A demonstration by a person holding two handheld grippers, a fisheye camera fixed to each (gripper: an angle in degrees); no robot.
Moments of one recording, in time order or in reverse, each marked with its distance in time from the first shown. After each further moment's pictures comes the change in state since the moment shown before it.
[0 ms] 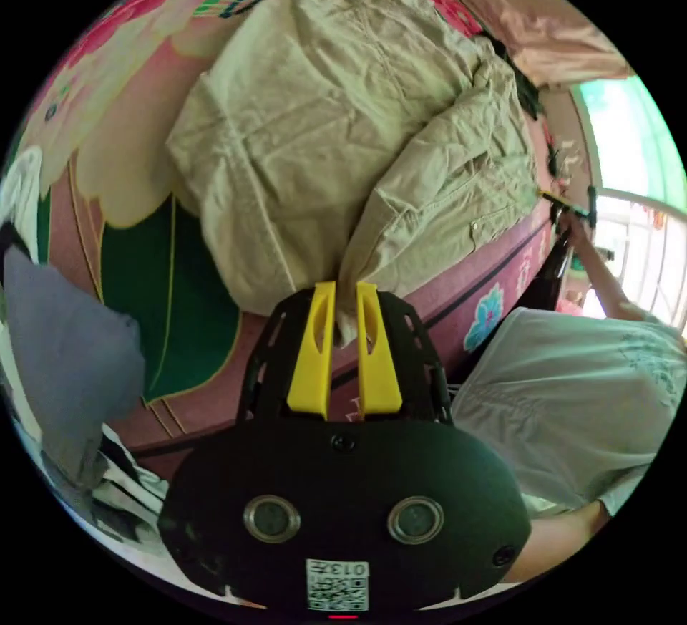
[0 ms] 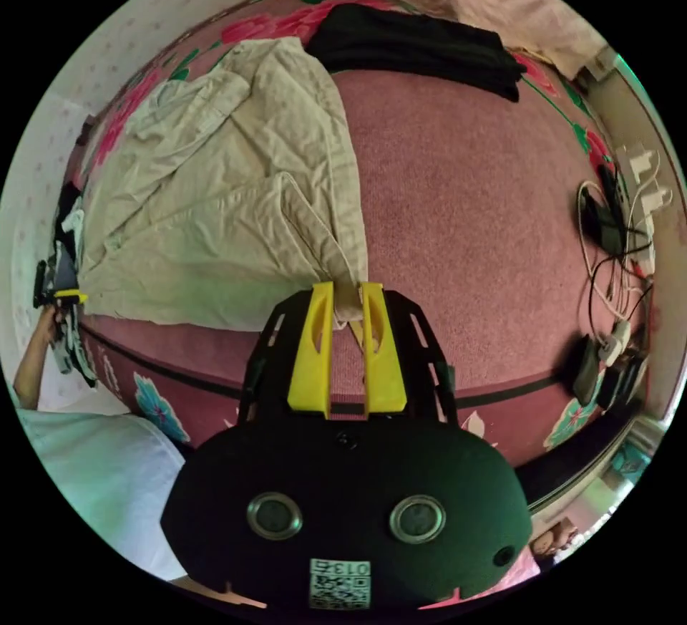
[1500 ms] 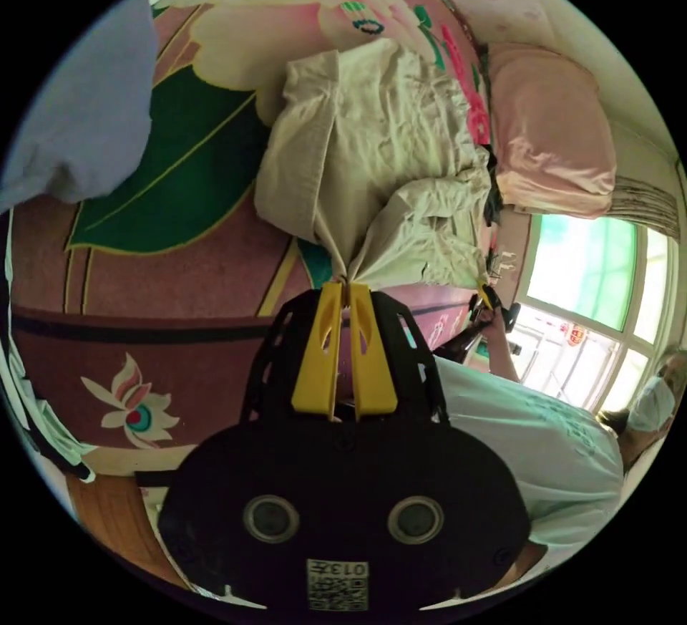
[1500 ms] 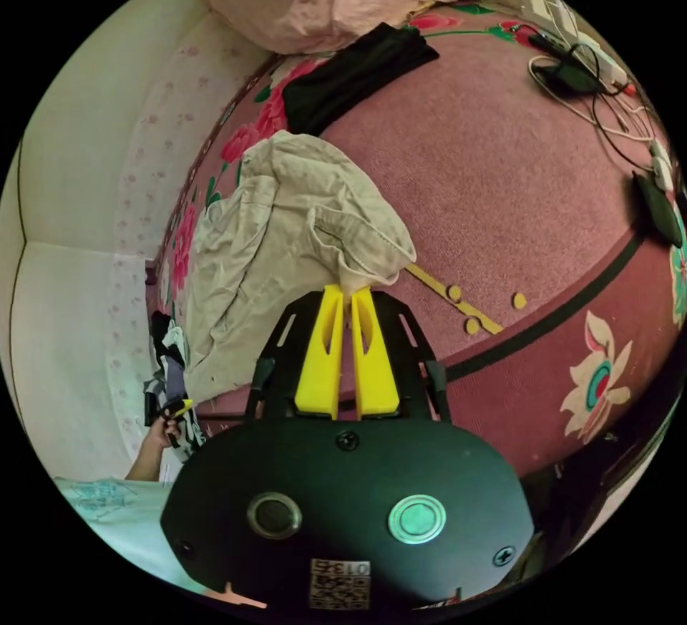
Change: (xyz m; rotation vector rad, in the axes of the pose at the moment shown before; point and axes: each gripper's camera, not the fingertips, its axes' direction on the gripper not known) left arm -0.080 0.107 -0.046 0.200 0.372 -0.375; right arm -0.010 0.113 -0.020 0.242 -0.456 0.435
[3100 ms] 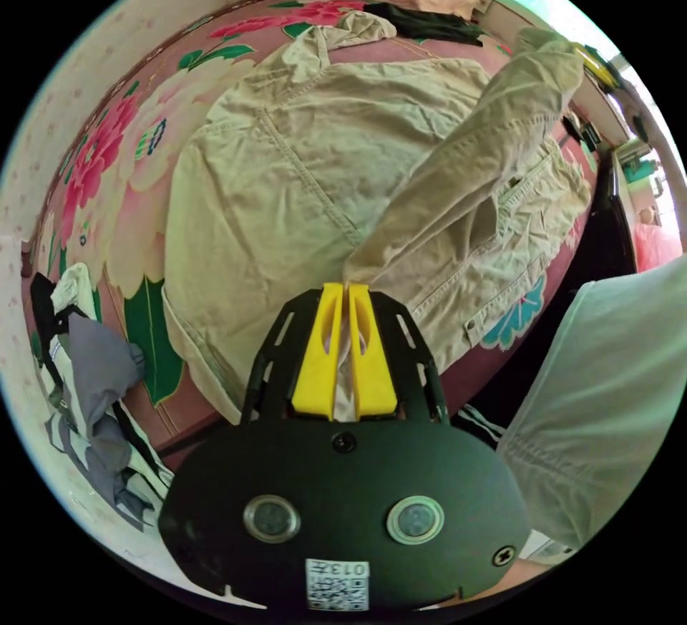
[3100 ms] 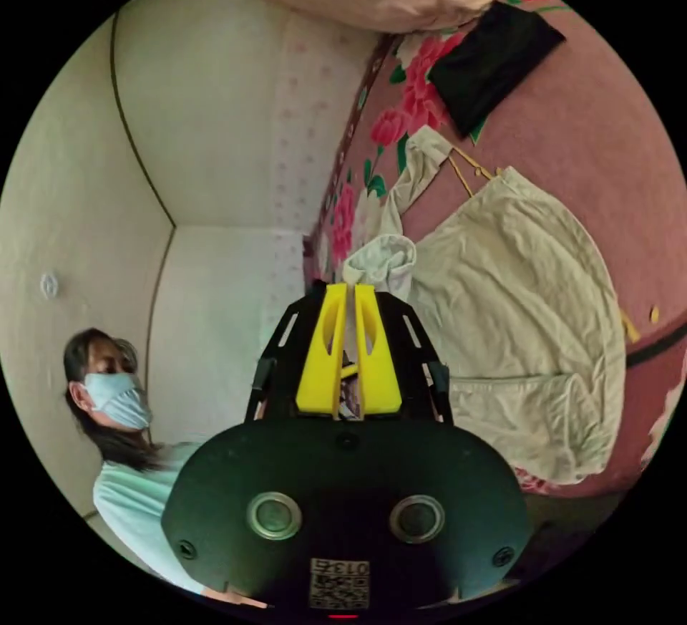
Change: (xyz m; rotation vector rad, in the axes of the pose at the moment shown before) left arm 0.228 0.102 0.390 -0.009 -0.740 0.721; right arm 0.033 -0.151 -0.162 -0.273 -0.870 0.288
